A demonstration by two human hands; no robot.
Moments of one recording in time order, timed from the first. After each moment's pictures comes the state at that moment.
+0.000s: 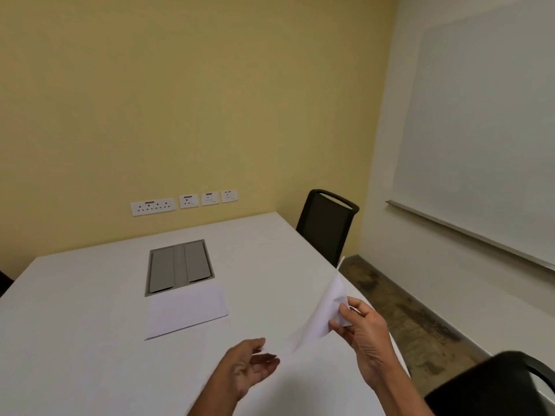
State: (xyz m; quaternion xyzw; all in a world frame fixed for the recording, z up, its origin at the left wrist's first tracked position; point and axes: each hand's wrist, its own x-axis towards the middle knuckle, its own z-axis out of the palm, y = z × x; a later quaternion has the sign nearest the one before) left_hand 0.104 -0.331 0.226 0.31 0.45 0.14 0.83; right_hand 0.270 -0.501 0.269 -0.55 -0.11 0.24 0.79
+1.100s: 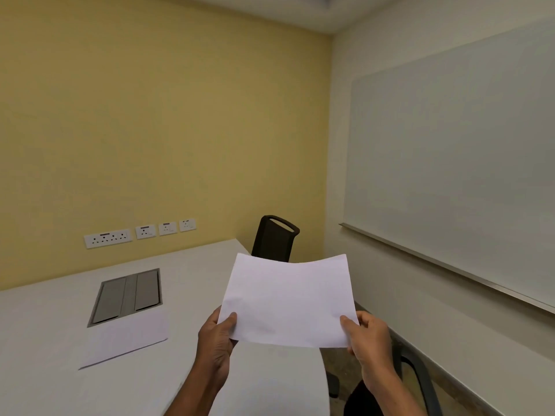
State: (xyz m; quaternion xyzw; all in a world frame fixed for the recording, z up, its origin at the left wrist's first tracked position) left_hand 0.205 -0.523 0.314 0.44 0.28 0.41 0.75; right_hand 0.378 -0.724 0.304 -0.73 -0.12 0.04 0.68
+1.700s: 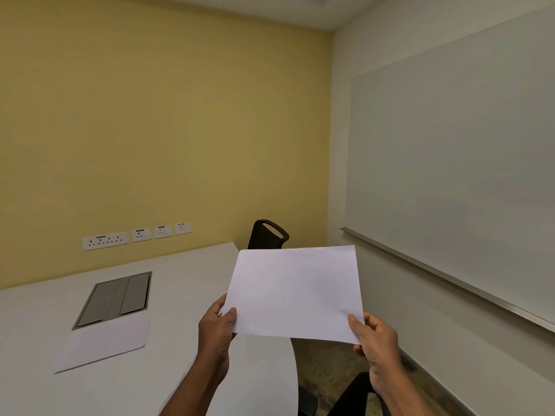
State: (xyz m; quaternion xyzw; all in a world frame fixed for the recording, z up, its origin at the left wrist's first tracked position) left_hand 0.331 -0.582 0.338 0.51 0.33 0.44 0.66; right_hand 0.525 -0.783 0.309 -0.65 -0.09 0.13 0.74
